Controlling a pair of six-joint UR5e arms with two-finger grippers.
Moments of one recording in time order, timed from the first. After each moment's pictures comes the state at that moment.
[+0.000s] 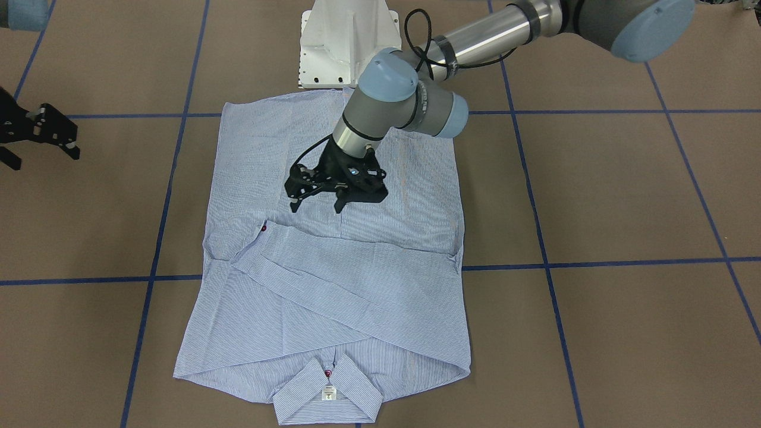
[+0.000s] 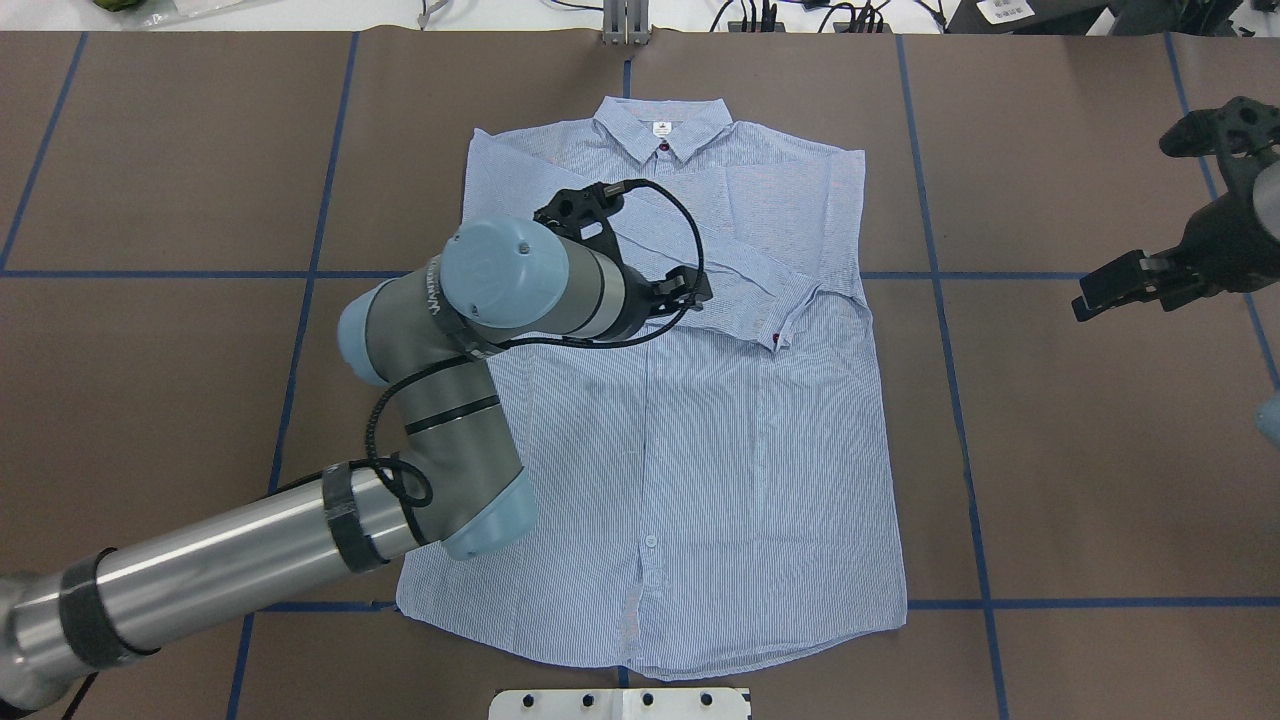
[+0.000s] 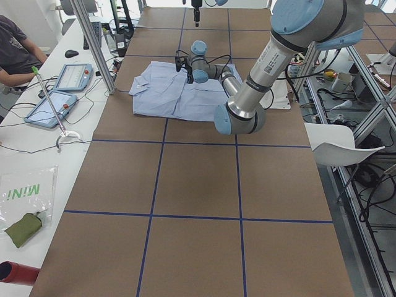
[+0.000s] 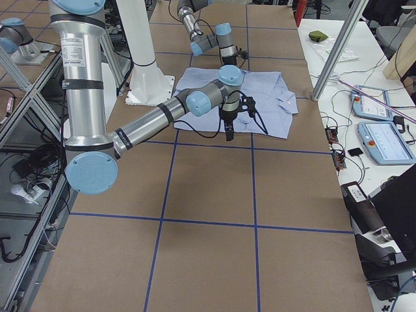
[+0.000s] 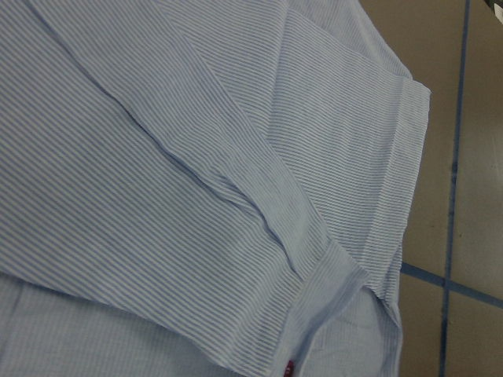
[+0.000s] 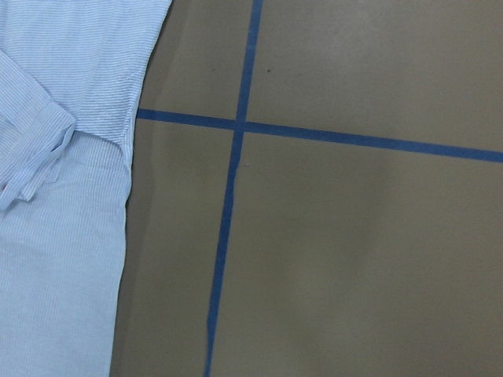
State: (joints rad) left arm -0.52 -2.32 -1.52 -2.07 -1.75 -1.52; right arm 1.02 -1.54 2.07 -1.51 2.24 0.67
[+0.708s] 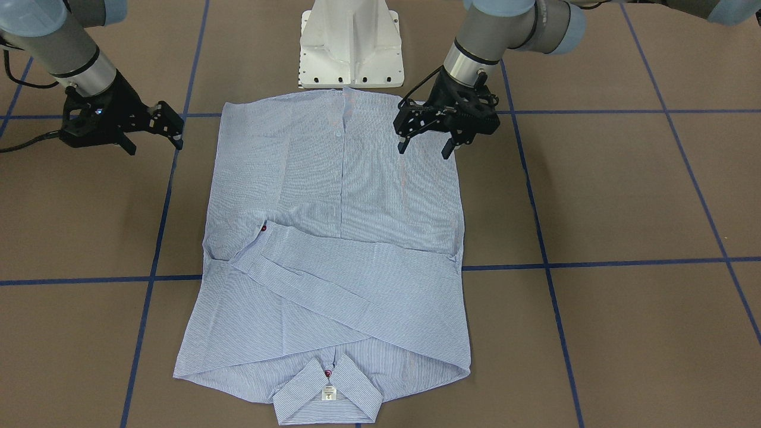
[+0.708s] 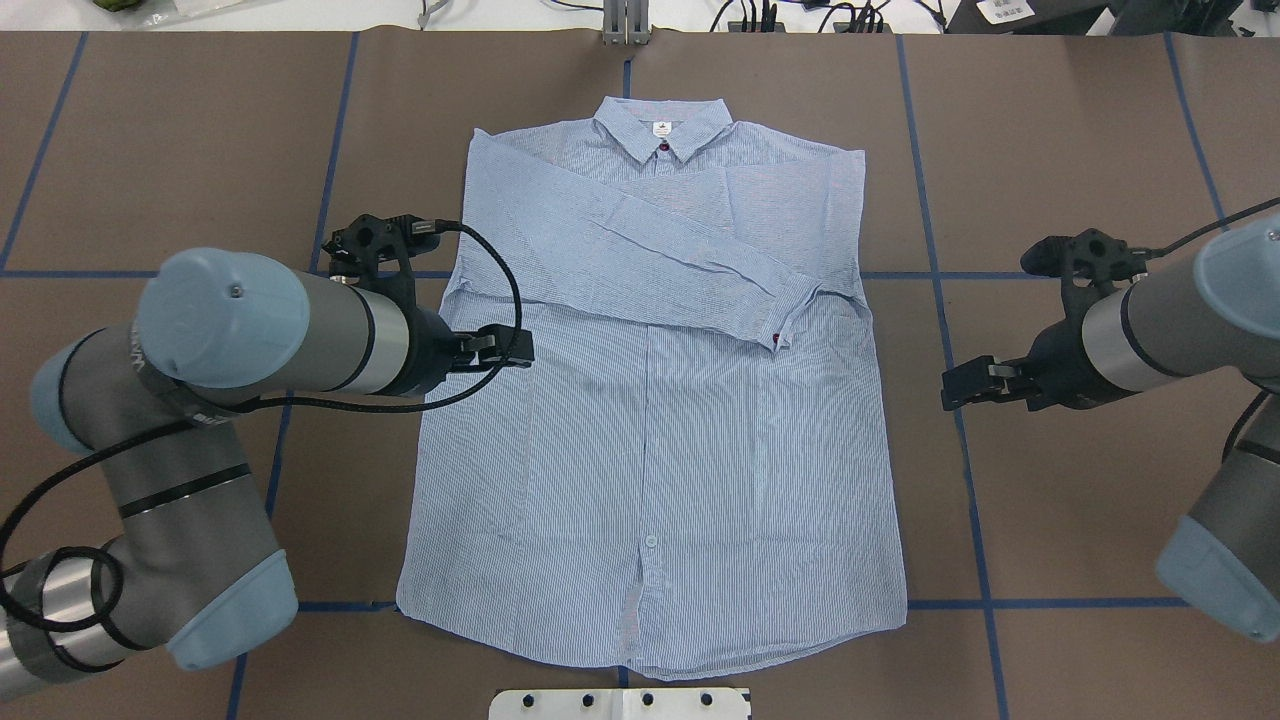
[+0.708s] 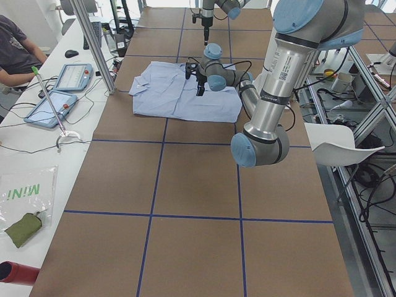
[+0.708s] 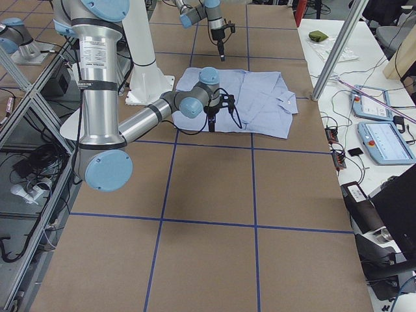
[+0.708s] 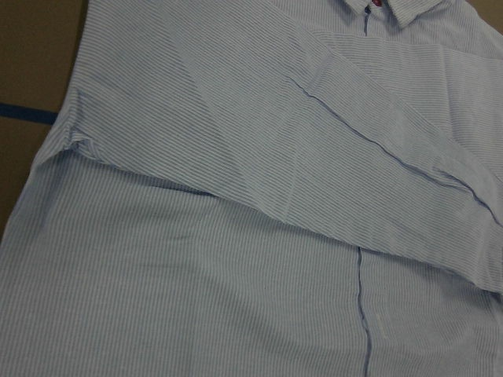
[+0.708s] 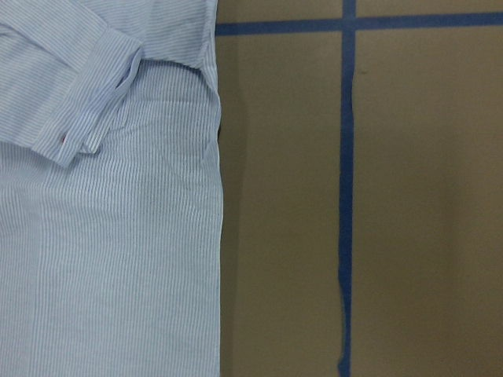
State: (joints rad) left arm -0.54 -1.97 -1.97 -1.89 -1.81 -1.37; right arm 0.71 -1.57 2.08 -1.30 2.06 1.09
